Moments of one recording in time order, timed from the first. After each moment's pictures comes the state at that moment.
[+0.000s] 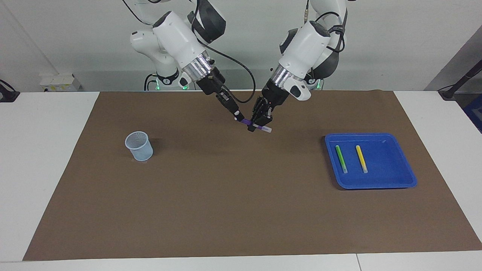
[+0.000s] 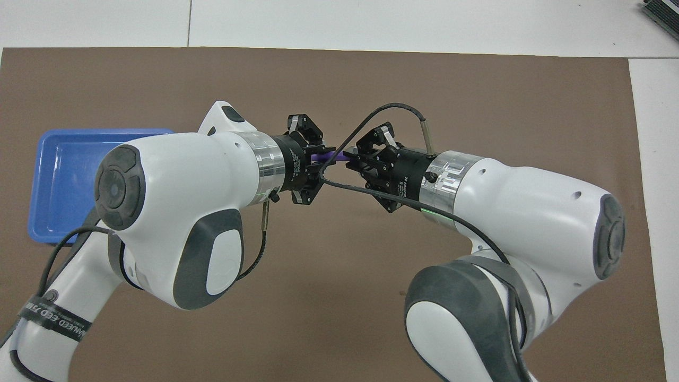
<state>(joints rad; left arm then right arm) -0.38 0.08 -0.21 -1.84 -0.43 2.42 -1.79 0.28 -0.03 0.22 -1.96 0.62 2.56 1.23</state>
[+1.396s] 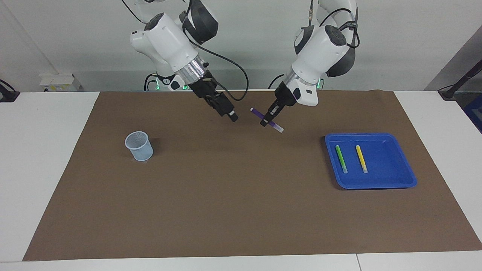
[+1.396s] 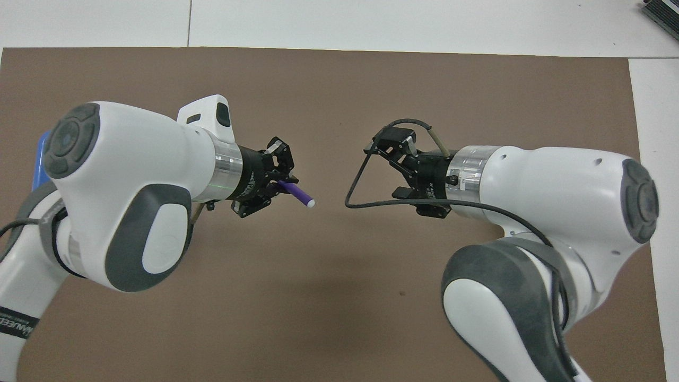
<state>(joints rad) -0.25 0.04 -0.19 -1.82 -0.42 2.02 -1.05 0.18 -0.04 0.20 -1.95 0.51 2.26 0.87</state>
